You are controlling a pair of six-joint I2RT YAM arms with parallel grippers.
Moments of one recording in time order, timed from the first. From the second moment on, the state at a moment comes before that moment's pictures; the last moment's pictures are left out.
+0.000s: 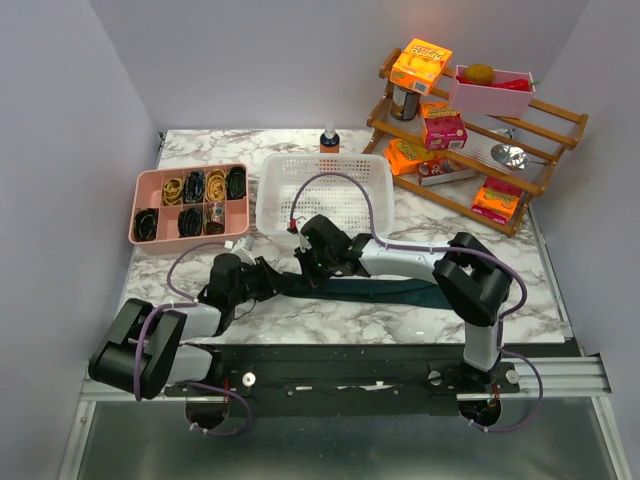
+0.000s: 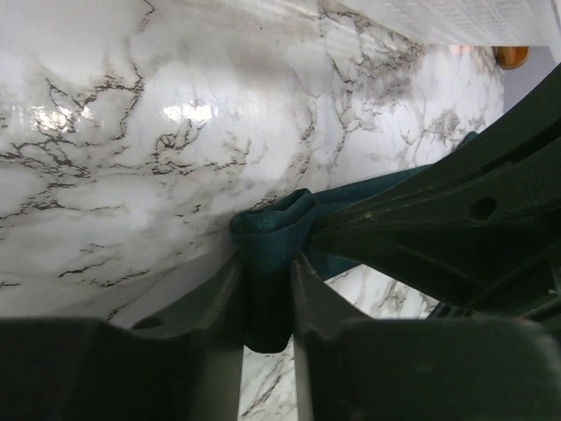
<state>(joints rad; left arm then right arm) -0.31 1.29 0.14 0.64 0.43 -0.79 0.95 1.92 1.22 -0.19 -0.12 0.28</state>
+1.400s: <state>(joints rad) -0.56 1.19 0.58 -0.20 0.07 -0.51 0.94 1.95 1.22 -0.18 -0.20 0.27</state>
